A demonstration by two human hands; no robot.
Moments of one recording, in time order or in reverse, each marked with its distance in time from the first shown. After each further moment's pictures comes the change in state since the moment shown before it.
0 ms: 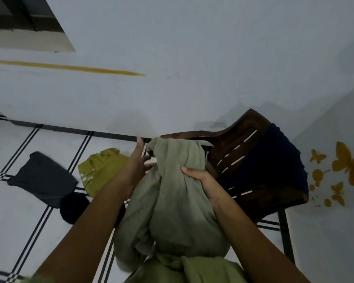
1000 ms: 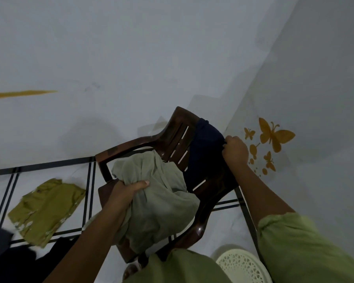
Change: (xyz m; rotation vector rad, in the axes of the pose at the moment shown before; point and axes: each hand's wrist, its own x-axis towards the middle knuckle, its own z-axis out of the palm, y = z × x) left_hand 0.073 -0.062 0.129 0.385 -0.004 0.114; right_hand -0.063 -0.118 -0.270 -1.441 1.367 -0.336
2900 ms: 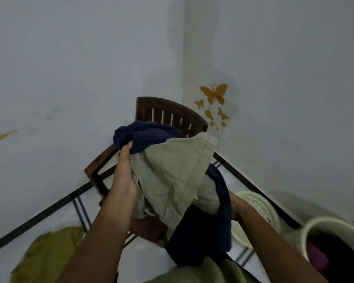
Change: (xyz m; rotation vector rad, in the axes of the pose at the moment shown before) left_hand -0.096 -0.018 -0.068 -0.367 -0.507 0.052; right_hand -0.410 -0.112 -0.010 1.346 0.051 0.396
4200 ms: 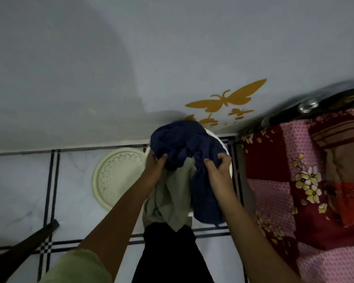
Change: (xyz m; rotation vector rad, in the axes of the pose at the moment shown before) left_hand -0.020 -0.743 0.357 1.393 -0.934 -0.454; right_hand -0.153 0.249 -0.622 0.123 1.182 0.511
